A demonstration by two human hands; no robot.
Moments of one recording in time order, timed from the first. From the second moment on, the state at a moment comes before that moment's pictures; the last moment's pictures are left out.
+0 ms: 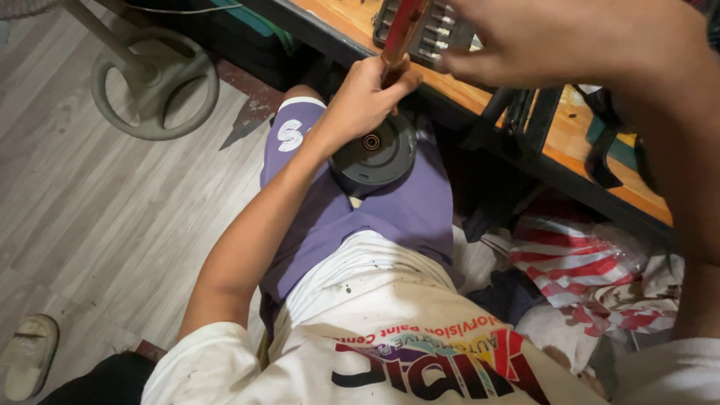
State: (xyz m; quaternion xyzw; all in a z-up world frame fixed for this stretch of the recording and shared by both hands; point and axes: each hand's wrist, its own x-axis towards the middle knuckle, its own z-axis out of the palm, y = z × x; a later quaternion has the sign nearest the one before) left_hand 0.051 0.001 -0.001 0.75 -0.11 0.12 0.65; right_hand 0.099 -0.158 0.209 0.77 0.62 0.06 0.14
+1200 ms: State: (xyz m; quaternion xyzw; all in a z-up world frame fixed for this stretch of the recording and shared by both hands) left_hand 0.045 -0.003 0.003 0.73 -0.14 0.09 0.66; right_hand 0.096 -0.168 0.207 0.86 0.50 0.09 0.06
